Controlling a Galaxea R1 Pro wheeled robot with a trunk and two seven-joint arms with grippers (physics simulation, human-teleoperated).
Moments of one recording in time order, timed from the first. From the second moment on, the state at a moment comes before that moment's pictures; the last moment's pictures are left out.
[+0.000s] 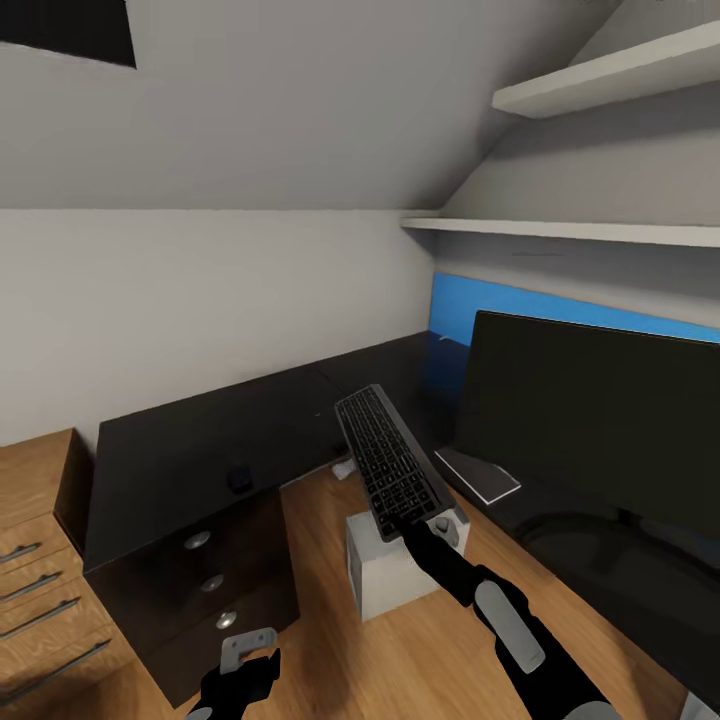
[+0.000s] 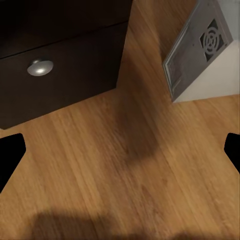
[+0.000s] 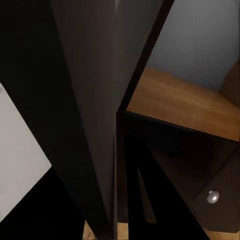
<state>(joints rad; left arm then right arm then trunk) -0.12 -0.10 0.00 -0.95 0.13 0.20 0.14 -0.44 -0.01 0.23 -0.89 -1.11 0.35 0.40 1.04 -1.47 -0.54</state>
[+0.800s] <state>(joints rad) -0.12 -0.10 0.00 -0.94 0.13 0.20 0.14 -0.44 -0.01 0.21 -0.88 -1.11 0.35 0.40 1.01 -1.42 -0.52</state>
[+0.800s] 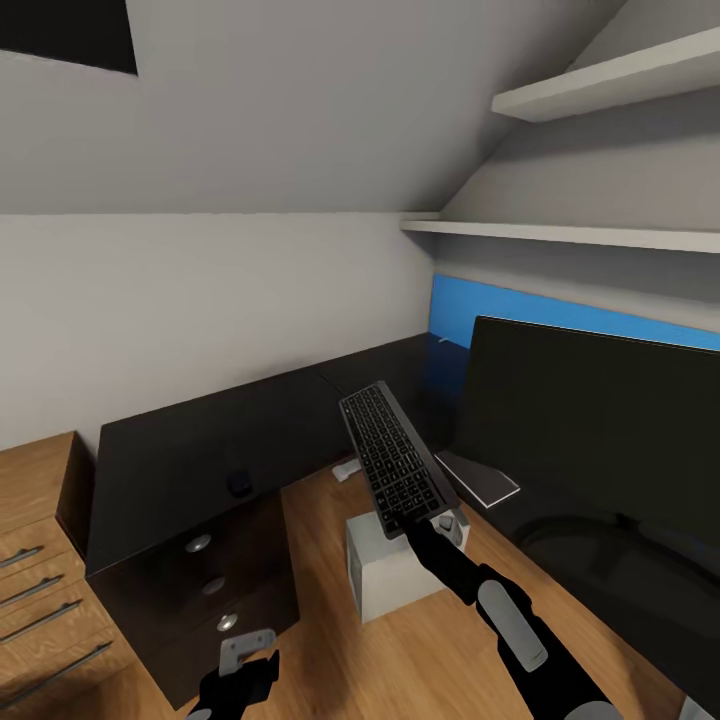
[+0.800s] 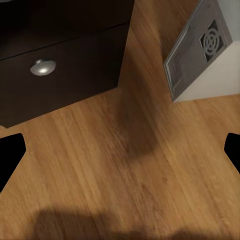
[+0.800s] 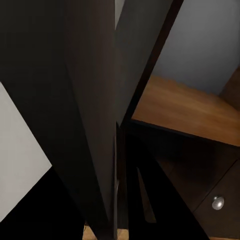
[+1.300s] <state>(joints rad) -0.12 -0.10 0.02 -0.94 0.13 0.20 0.14 -0.44 -0.02 0.20 -0.88 -1.11 0.35 0.41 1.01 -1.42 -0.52</state>
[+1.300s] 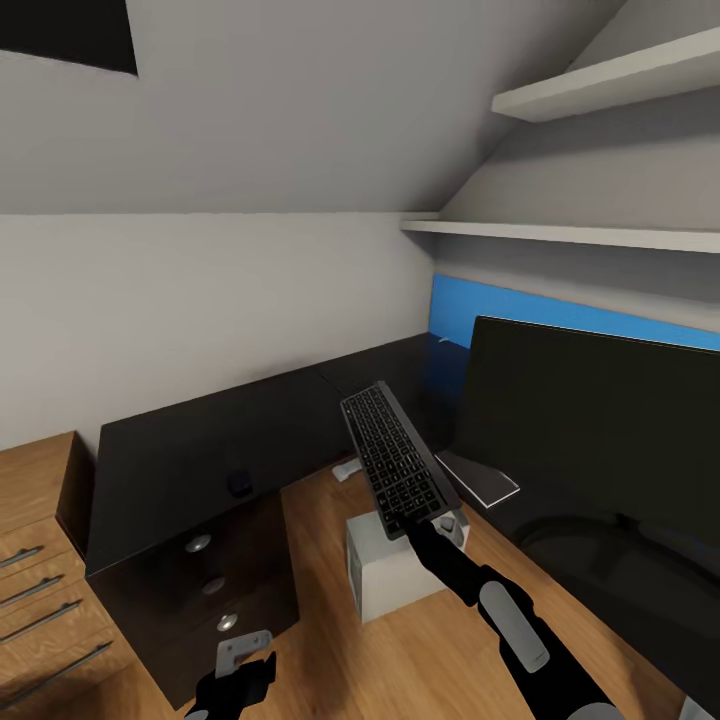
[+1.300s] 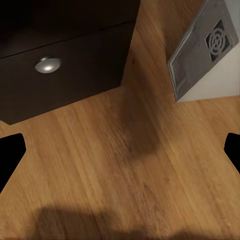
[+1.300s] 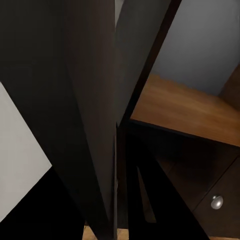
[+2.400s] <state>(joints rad) -0.12 -0.10 0.03 -0.93 0.13 0.20 0.14 -0.44 -0.01 0.21 -0.88 -1.11 0.35 0.45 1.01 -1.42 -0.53</state>
